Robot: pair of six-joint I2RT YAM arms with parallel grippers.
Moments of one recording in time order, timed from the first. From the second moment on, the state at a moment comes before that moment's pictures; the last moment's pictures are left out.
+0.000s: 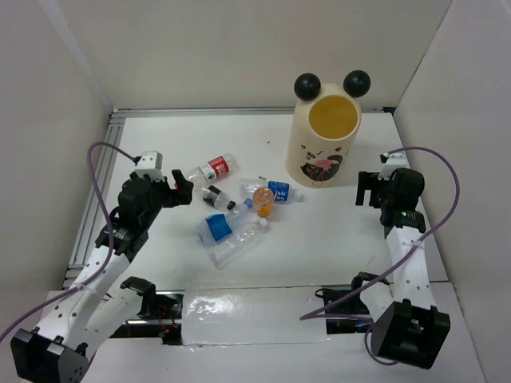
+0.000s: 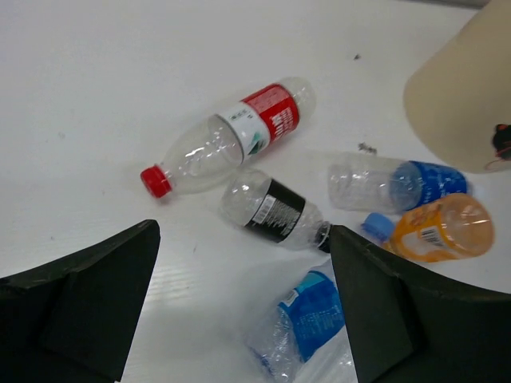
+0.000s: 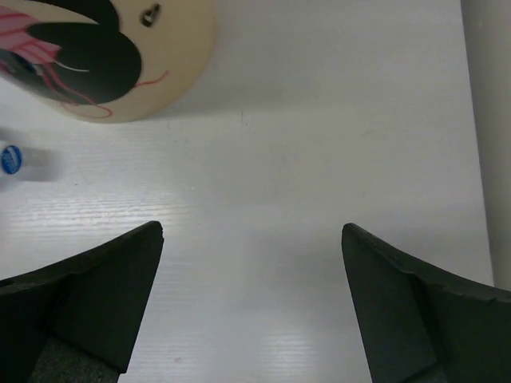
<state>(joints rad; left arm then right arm) -0.29 0.78 0.64 -0.18 -0.11 -0.30 -0.27 0.92 0.67 -0.33 -0.15 -0.16</state>
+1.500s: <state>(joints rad) -0.34 0.73 0.61 -0.28 0.11 -0.43 0.55 1.52 0.79 0.20 -0.43 -0.31</state>
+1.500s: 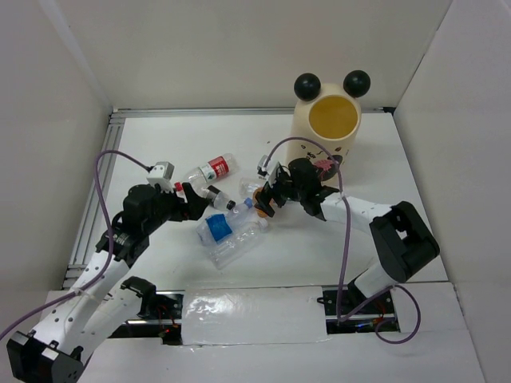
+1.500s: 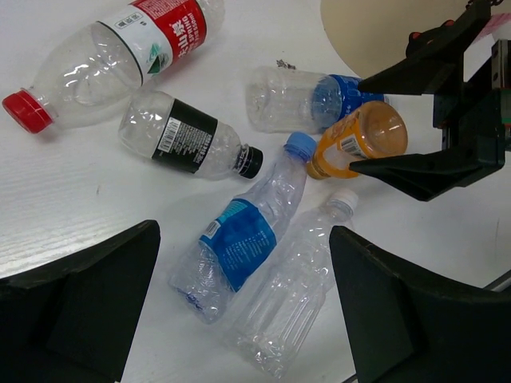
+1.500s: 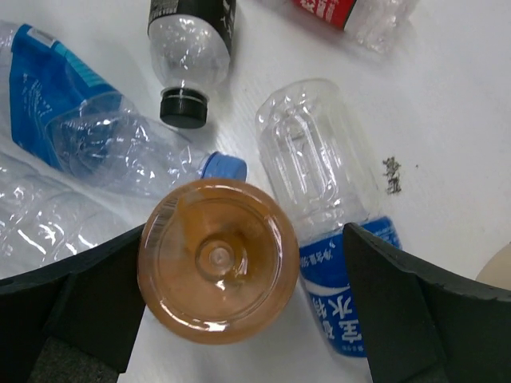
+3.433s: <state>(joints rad) -0.28 1.81 1.29 -0.08 0.10 0.13 -0.19 1.38 1.51 -0.40 -0.81 -0.30</state>
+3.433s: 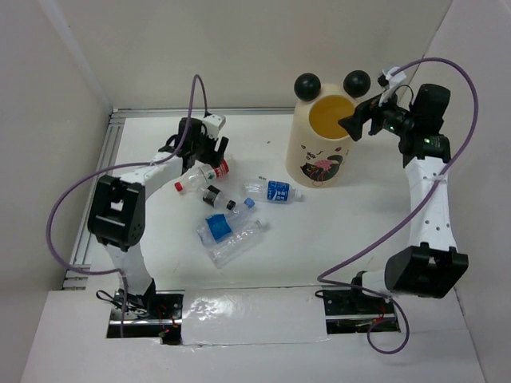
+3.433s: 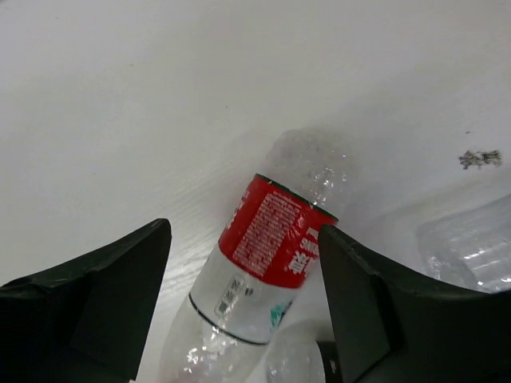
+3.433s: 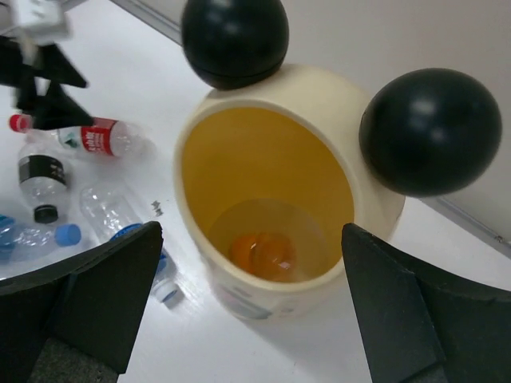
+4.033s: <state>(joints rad) -0.38 2.03 1.42 -0.17 0.08 0.38 -0.32 1.18 1.39 -0.53 -0.95 -0.34</state>
